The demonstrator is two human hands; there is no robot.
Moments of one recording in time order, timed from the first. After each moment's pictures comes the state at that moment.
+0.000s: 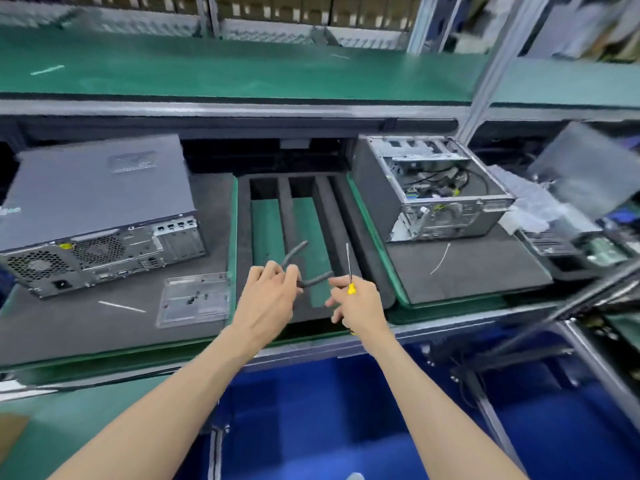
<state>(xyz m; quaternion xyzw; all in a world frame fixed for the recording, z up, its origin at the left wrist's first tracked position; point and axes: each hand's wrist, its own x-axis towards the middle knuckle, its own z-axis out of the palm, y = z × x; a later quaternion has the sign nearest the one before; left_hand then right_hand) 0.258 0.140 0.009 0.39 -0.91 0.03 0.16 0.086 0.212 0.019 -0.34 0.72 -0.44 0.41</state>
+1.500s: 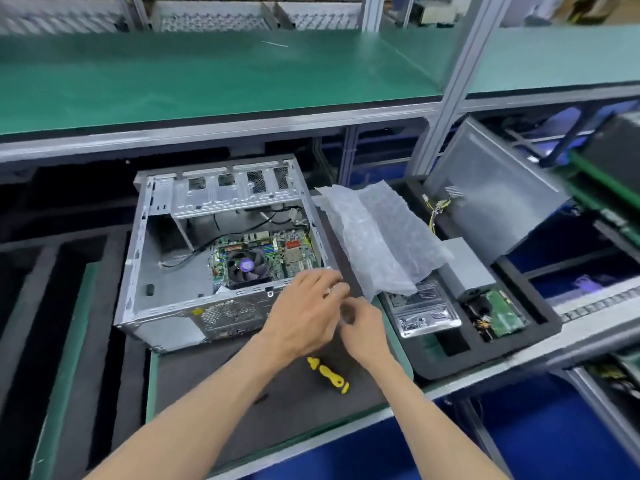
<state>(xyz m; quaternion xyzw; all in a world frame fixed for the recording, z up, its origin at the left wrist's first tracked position) 0.003 -0.011 -0.005 0.17 -0.95 0.01 0.24 -0.125 0.073 -0.052 -0.44 0.81 -0.31 0.22</state>
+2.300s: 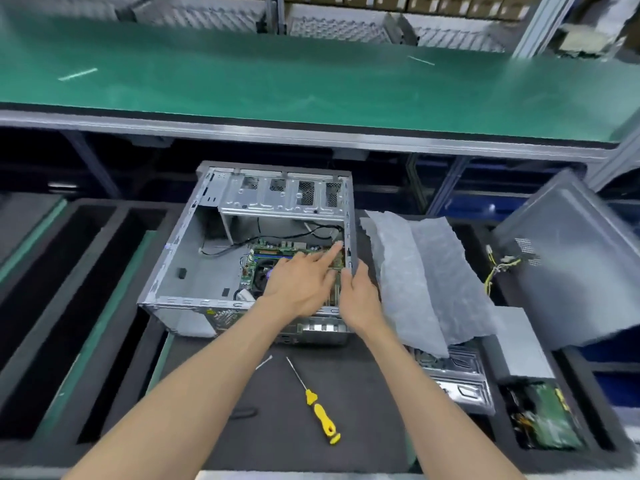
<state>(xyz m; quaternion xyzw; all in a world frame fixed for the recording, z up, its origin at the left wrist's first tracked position) 0.183 -0.136 0.014 0.49 -0.86 -0.11 0.01 0.055 -0.082 -0.005 -0.49 0.72 -0.36 0.34</state>
